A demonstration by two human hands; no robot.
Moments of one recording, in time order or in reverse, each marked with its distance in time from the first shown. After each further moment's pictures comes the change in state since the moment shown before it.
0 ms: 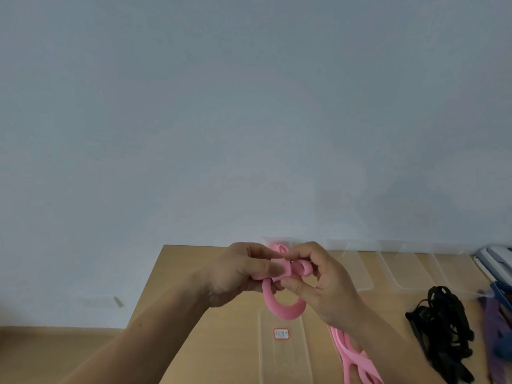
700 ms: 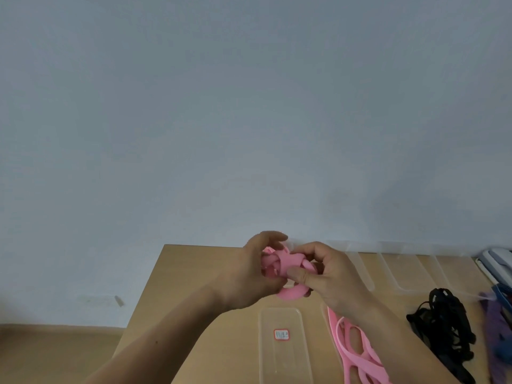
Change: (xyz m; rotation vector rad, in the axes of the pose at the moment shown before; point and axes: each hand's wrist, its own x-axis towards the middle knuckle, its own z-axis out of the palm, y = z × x) left_hand 0.004 -0.015 0.011 0.578 0.251 0.306; right_hand 0.012 -0.005 -0.009 0.184 -0.002 0.231
